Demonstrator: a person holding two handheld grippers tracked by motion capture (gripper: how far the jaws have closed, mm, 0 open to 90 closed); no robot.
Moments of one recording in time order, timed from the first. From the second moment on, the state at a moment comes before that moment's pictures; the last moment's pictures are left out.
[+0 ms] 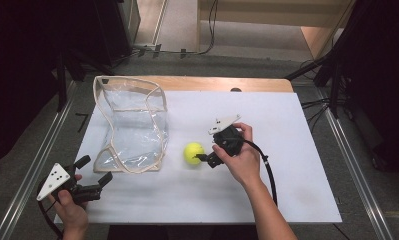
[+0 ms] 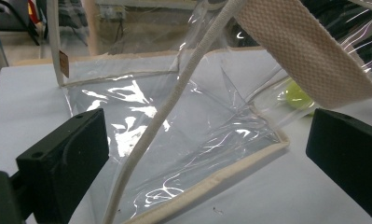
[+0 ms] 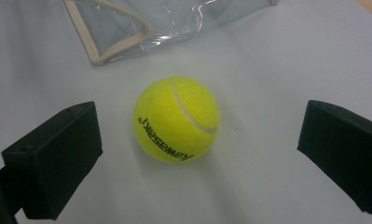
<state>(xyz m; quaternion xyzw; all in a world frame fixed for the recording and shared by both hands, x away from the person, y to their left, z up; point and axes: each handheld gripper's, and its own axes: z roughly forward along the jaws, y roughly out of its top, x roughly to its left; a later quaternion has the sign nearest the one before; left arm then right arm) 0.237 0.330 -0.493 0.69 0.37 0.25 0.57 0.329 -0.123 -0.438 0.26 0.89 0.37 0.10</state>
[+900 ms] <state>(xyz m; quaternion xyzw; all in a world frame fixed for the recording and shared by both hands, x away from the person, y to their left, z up) 0.237 0.330 -0.493 0.69 0.37 0.25 0.57 0.341 -0.100 -0.450 0.24 0.91 0.33 0.08</state>
